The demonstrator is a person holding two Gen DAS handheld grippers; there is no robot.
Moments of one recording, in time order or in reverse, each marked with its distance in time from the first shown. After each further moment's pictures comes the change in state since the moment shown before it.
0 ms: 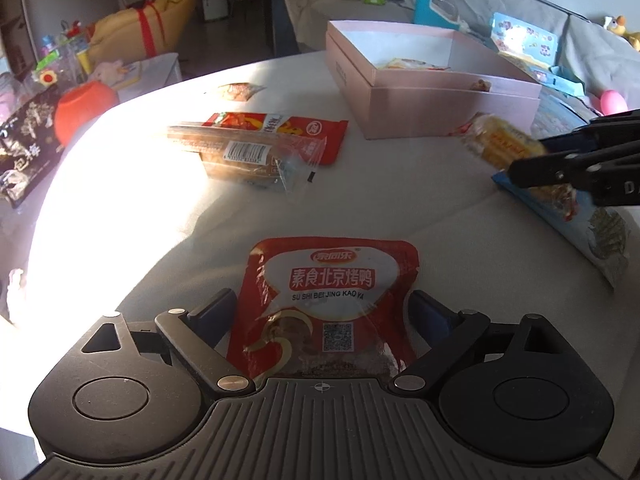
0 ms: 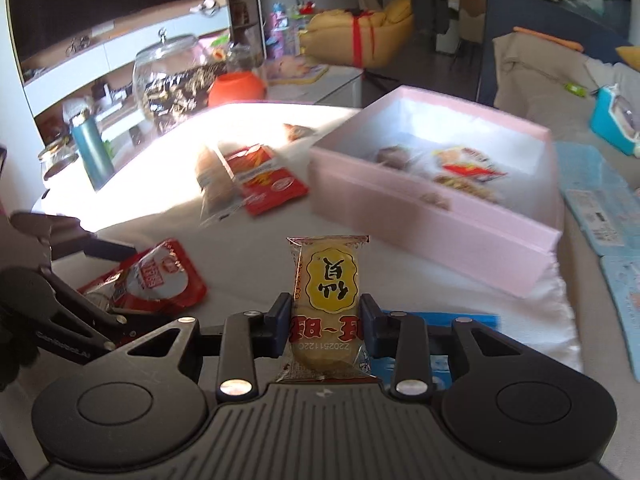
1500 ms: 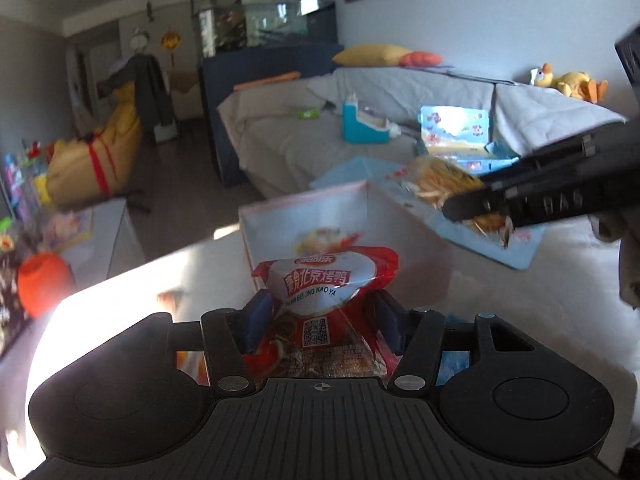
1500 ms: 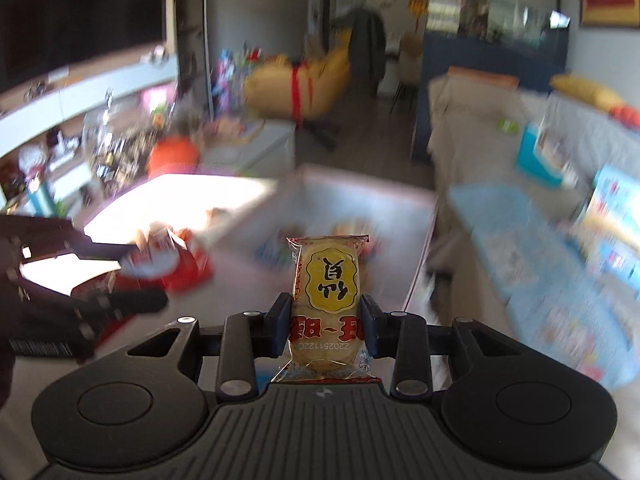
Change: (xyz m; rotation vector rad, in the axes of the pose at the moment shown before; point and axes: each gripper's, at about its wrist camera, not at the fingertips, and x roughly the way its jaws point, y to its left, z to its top) left arm -0.040 -0.065 0.111 0.194 -0.350 -0.098; right arm -0.068 -0.056 0.055 0.056 -0.178 -0.161
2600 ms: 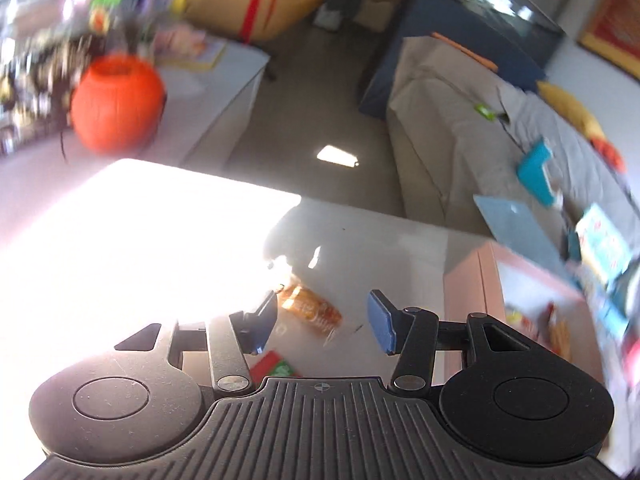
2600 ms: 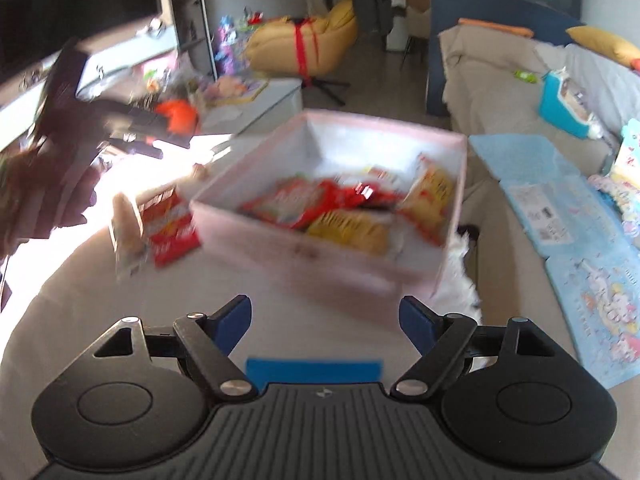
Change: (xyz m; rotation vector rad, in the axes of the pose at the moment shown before) left arm 0.139 0.227 -0.018 -0.732 0.222 0.158; right arm 0.069 0.005 -0.050 0.042 0.203 0.069
